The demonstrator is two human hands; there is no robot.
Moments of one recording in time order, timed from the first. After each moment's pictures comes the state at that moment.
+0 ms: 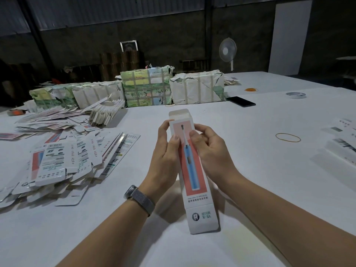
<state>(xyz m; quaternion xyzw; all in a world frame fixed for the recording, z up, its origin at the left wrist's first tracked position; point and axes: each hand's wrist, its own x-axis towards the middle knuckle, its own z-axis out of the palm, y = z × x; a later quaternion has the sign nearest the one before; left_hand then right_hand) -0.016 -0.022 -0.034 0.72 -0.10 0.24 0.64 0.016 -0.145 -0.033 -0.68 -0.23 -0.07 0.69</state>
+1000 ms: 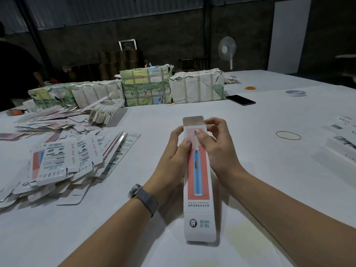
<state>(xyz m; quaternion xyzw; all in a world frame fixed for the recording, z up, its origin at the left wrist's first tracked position) -0.018 -0.027 -0.042 0.73 -0.11 0.14 0.66 0.021 -0.150 -0.033 -0.62 -0.21 -0.10 0.75</state>
